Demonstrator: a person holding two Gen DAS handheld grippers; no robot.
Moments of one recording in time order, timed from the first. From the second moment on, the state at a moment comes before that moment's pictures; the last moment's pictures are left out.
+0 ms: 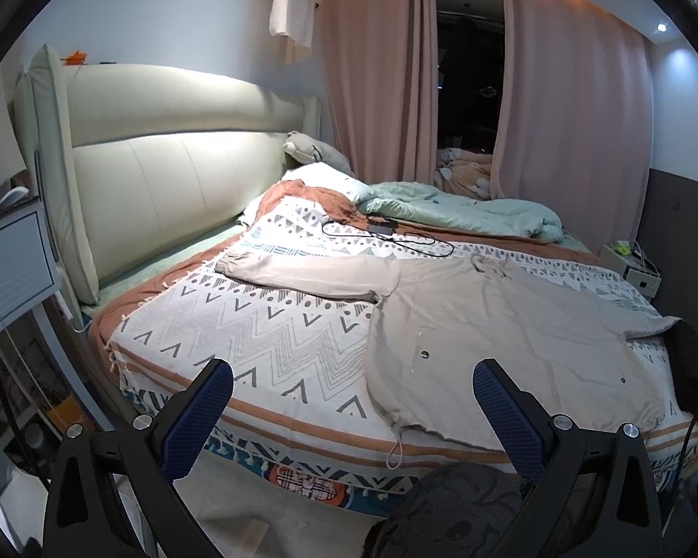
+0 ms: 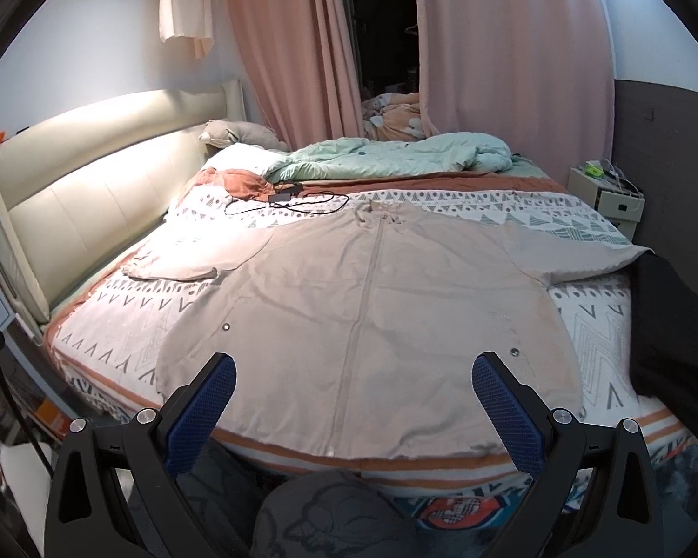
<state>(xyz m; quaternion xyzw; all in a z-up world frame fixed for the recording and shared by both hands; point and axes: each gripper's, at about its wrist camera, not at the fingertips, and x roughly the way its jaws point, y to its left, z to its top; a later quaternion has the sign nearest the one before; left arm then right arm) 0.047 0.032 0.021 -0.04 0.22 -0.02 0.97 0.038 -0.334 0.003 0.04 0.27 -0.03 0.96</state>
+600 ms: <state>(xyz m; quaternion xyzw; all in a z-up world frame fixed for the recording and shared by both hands) 0.173 0.037 0.019 -0.05 0.24 0.03 0.97 0.191 -0.327 -0.027 0.06 0.29 0.00 0.95</state>
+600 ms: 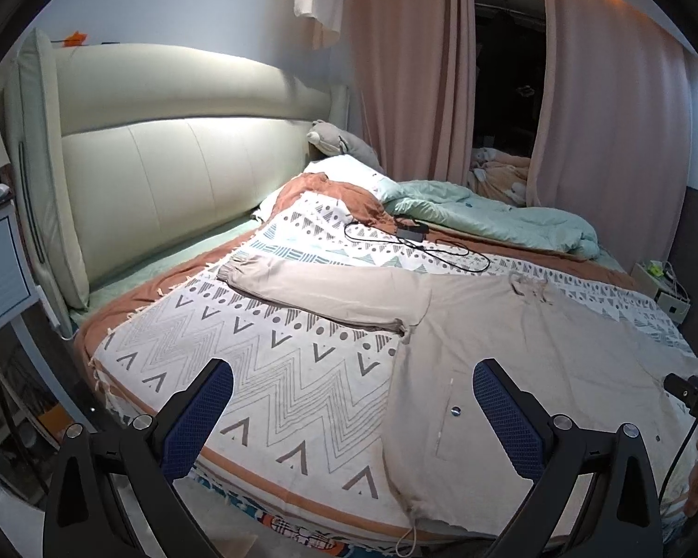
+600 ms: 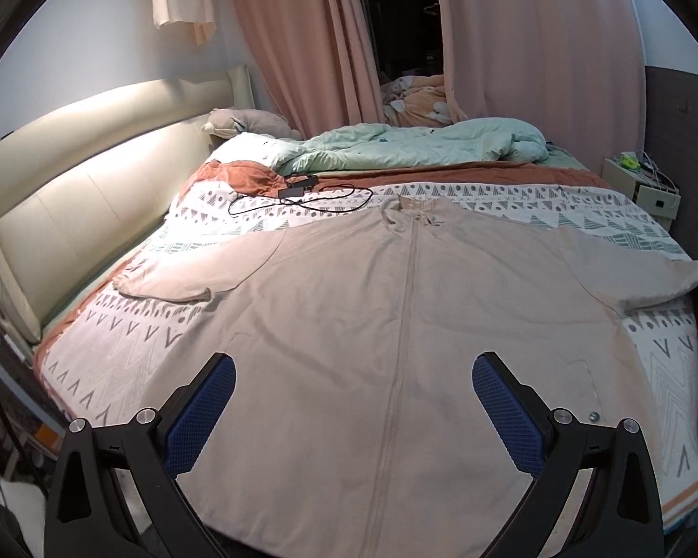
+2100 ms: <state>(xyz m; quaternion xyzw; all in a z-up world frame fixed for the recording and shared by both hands) 0.541 0.216 -0.128 -0.19 0.39 0.15 0.89 0.456 -0.292 -0.151 0.15 0.42 -0.04 0.89</state>
